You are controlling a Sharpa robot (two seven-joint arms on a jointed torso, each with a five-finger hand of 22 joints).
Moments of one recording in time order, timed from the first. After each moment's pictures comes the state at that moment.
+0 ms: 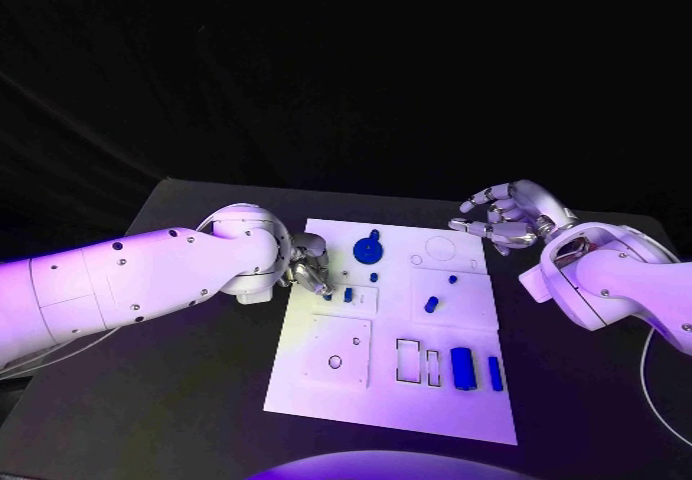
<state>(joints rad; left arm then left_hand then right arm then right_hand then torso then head) 1.24 -0.78 -0.04 1.56 -1.20 0.22 -0.52 1.15 -0.20 0.74 0.22 0.31 0.85 0.06 0.79 0.73 1.29 -0.02 1.22 0.93 1.47 -0.07 1.51 1.31 0.10 1.30 0.04 1.40 1.20 1.31 -0.95 -0.16 1.64 -0.94 -0.61 -0.10 1.33 -0.10 -0.07 0.30 0.23 0.82 0.16 0.29 0.49 1.28 0.07 1.25 1.19 1.46 0.00 1.43 1.22 0.13 1.27 0.10 0.83 1.03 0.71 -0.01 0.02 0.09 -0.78</state>
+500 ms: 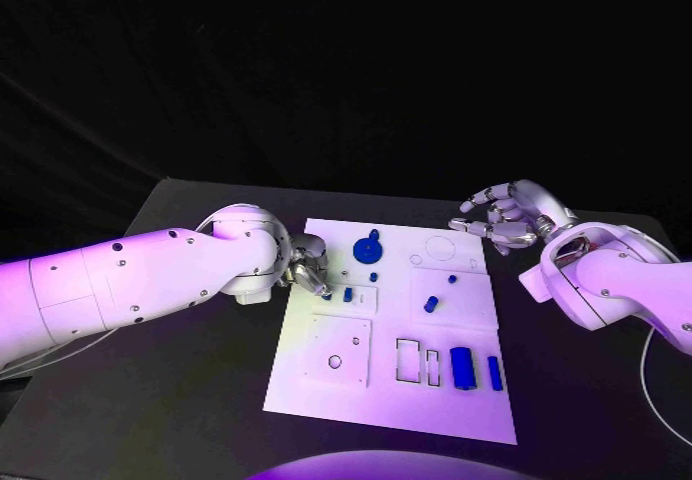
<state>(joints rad) 1.24 -0.78 -0.04 1.56 -1.21 0.23 -0.52 1.10 -0.20 0.78 0.19 0.32 0.85 0.06 0.81 0.74 1.31 -0.02 1.24 0.95 1.46 -0.07 1.51 1.31 0.10 1.30 0.04 1.41 1.20 1.31 -0.95 -0.16 1.64 -0.94 -0.61 -0.10 1.33 -0.10 -0.07 0.30 0.23 0.82 0.16 0.29 0.49 1.28 0.07 1.25 1.19 1.46 0.00 1.43 1.22 0.13 1.27 0.10 0.83 1.03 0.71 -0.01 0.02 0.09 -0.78</state>
